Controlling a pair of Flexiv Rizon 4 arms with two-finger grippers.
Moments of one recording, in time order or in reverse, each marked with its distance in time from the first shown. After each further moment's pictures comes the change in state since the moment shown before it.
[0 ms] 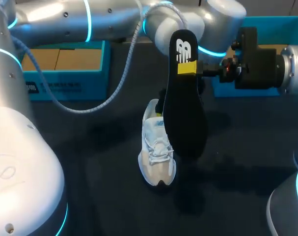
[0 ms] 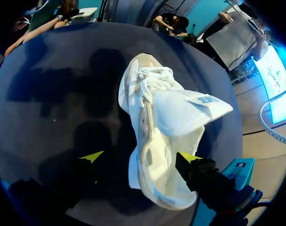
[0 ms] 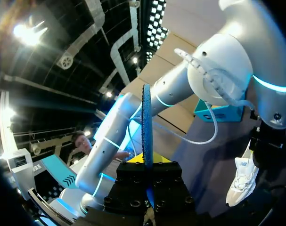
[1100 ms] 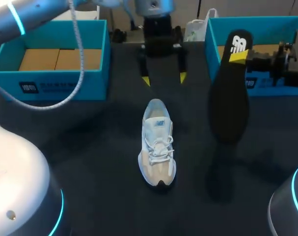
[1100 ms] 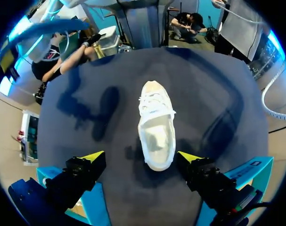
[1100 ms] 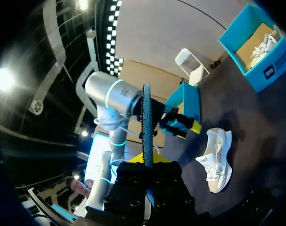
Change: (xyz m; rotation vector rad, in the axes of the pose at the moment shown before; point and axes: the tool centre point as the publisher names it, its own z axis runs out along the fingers) left arm 0.067 -0.003 -0.134 0.051 -0.472 0.089; right arm -0.071 0.047 -0.113 -0.244 -0.243 0.337
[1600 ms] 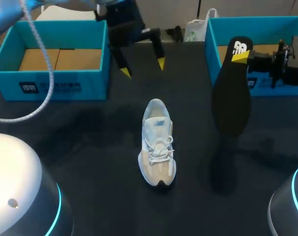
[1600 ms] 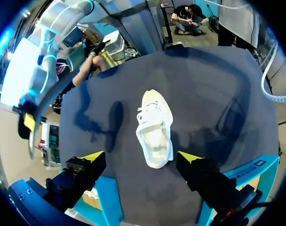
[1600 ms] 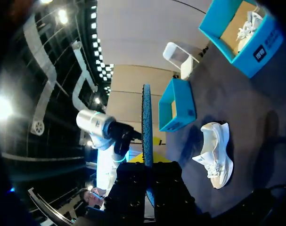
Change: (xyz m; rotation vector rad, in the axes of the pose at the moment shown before) left arm 0.043 -0.032 -0.056 -0.029 -0.193 0.094; right arm -0.038 0.031 0.006 0.033 0.006 0.193
